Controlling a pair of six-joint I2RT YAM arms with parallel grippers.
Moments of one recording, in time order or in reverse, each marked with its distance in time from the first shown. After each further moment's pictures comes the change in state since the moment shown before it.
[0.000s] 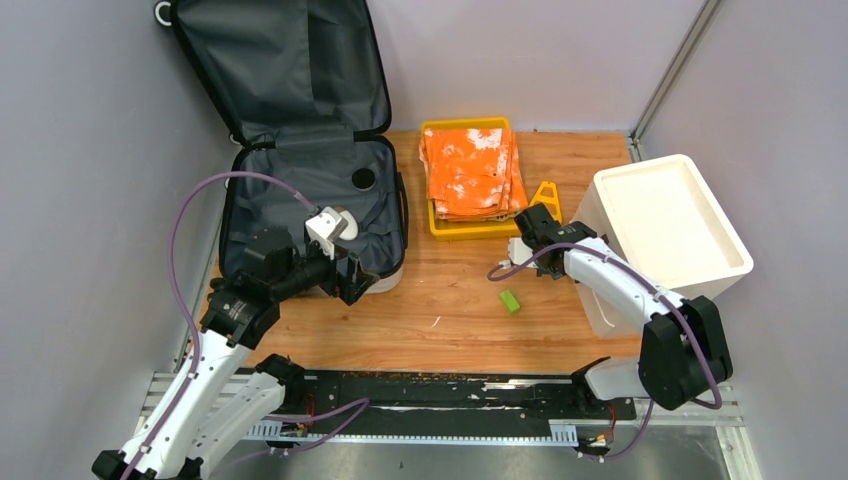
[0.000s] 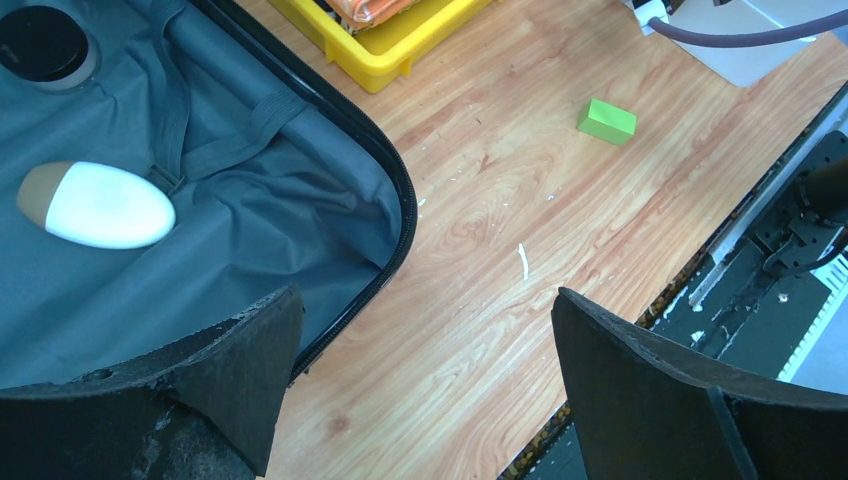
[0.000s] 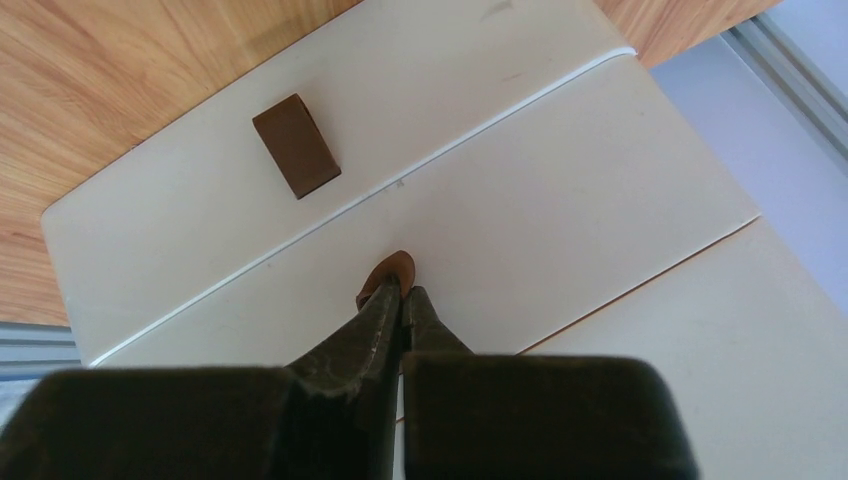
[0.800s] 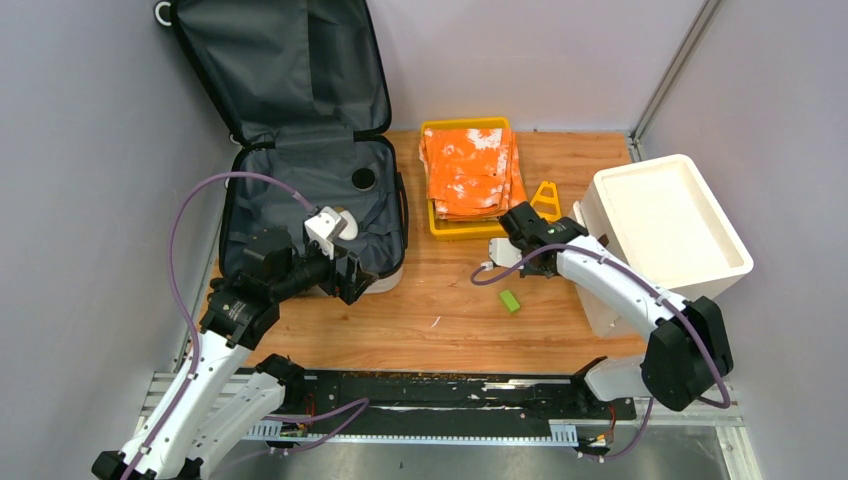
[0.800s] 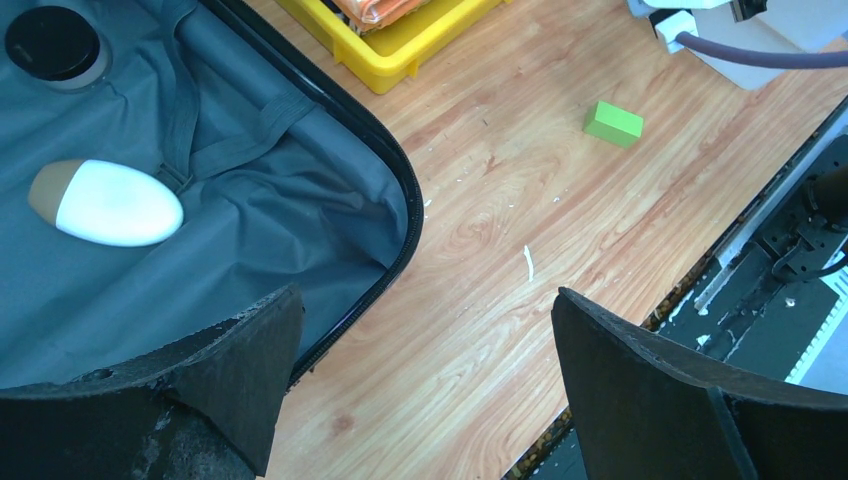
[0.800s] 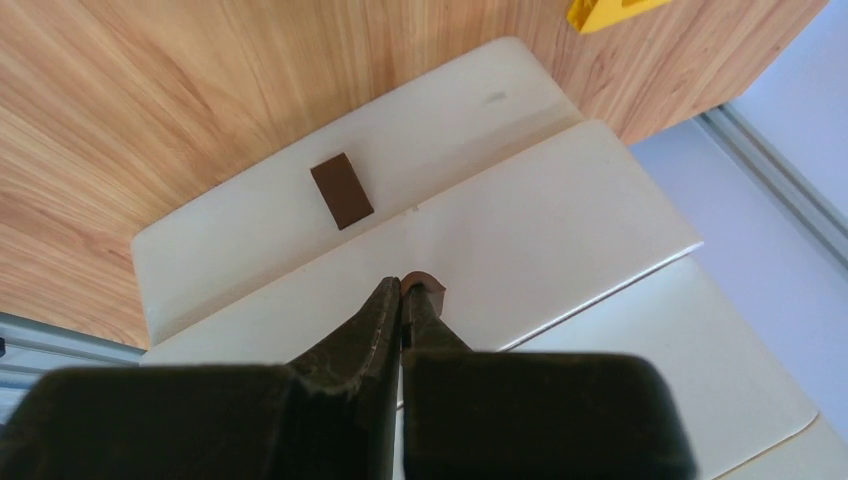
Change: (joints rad) left arm 0.000 -0.003 0.000 0.000 -0.014 0.000; right arm 0.109 -0.008 0.088 -0.090 -0.116 0.074
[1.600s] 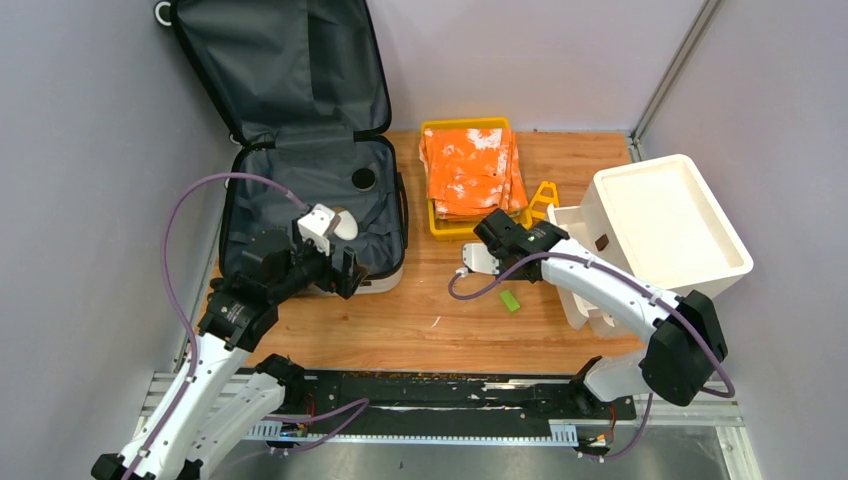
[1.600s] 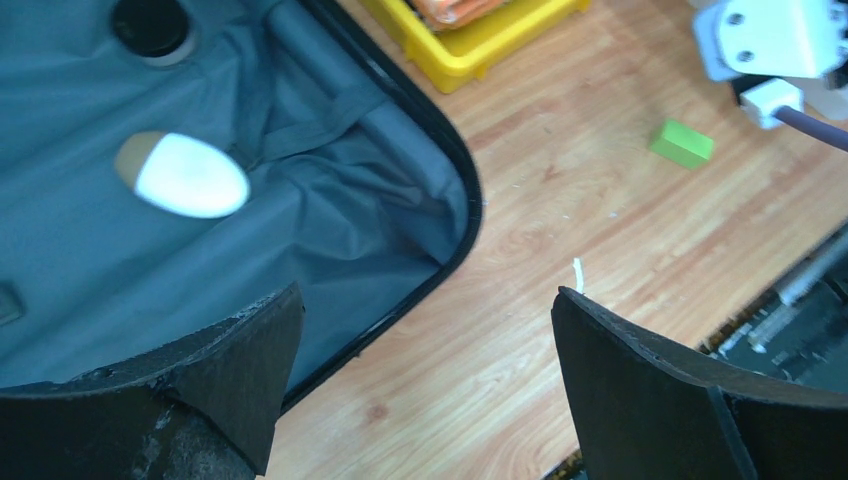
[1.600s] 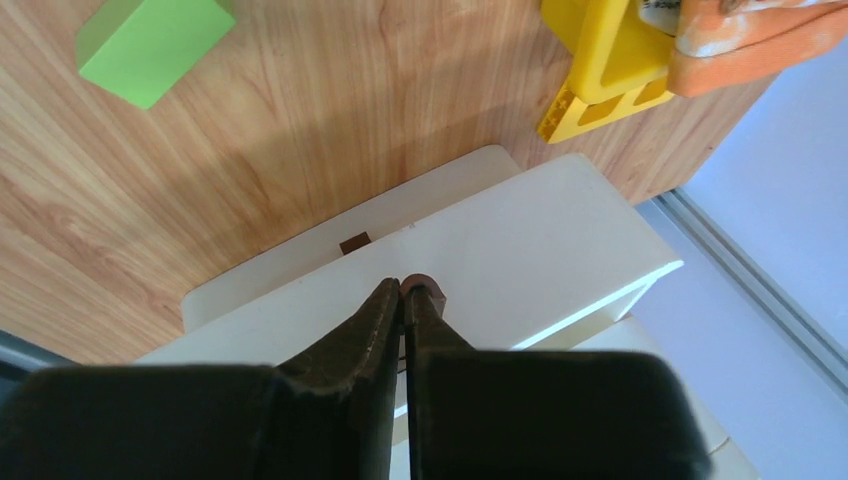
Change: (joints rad) left arm 0.000 -0.008 0.000 -0.004 -0.106 -0.005; right arm 0.183 0.037 0.069 -0.019 -0.086 0.096
